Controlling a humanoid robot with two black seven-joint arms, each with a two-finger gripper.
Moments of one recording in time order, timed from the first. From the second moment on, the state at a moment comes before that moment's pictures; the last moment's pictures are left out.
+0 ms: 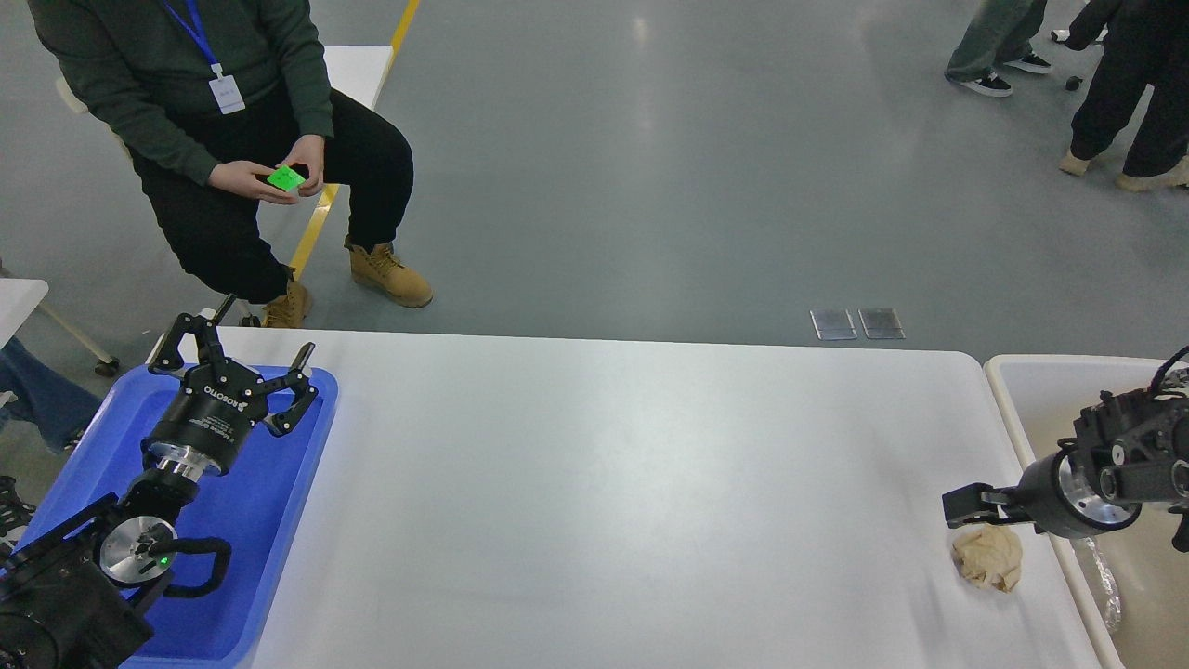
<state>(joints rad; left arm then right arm) -0.51 0.40 -0.77 -0.44 -0.03 -0.79 -0.50 1.45 -0.48 -1.31 1.09 -0.40 0.10 0.24</state>
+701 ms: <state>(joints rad) -0.51 0.40 -0.77 -0.44 -0.03 -0.79 -0.50 1.29 -0.47 -1.28 1.00 -0.40 -0.02 0.25</state>
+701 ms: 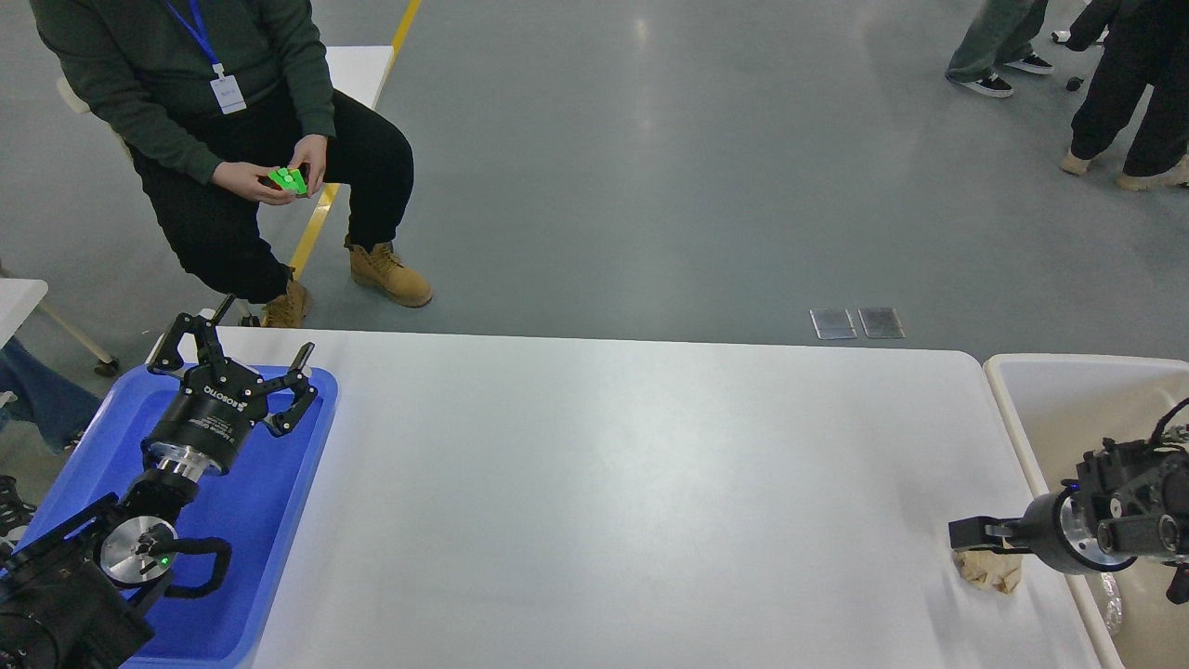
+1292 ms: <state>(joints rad) -0.51 0.40 -0.77 -0.44 -0.03 -0.79 -0.50 1.18 -0.47 -1.23 0.97 -0.39 -0.14 0.25</state>
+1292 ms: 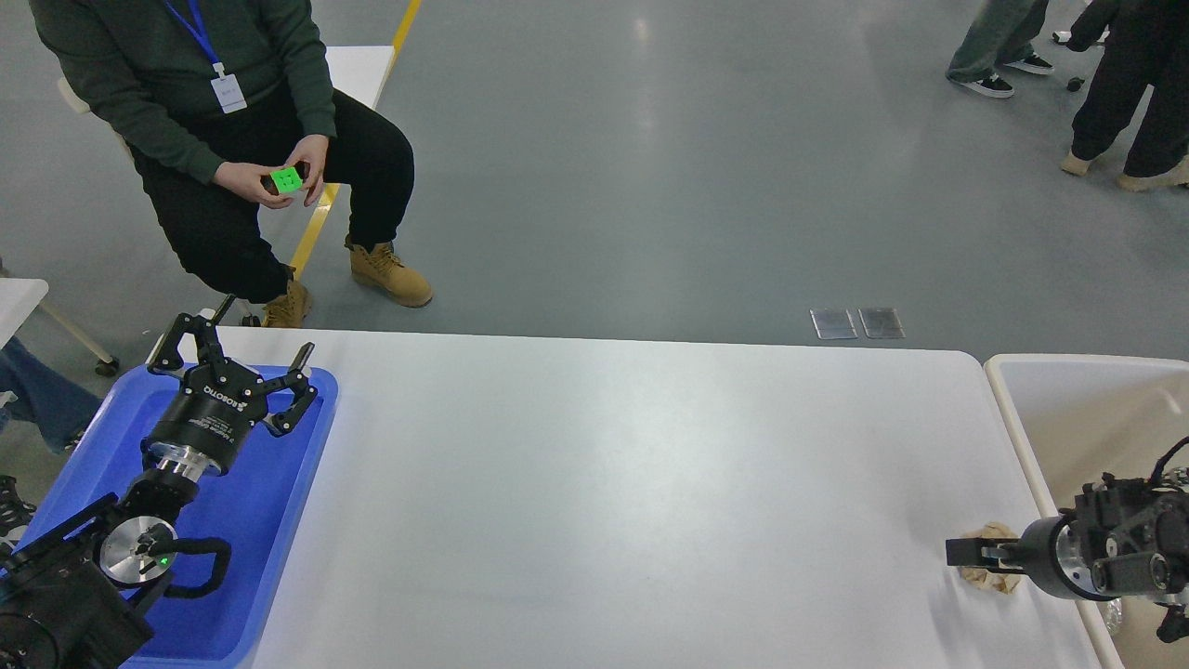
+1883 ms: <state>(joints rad) -0.51 0.40 -0.77 -0.44 -0.03 -0.79 -0.50 1.14 -0.46 -1.24 0.97 -0.41 -0.25 0.25</state>
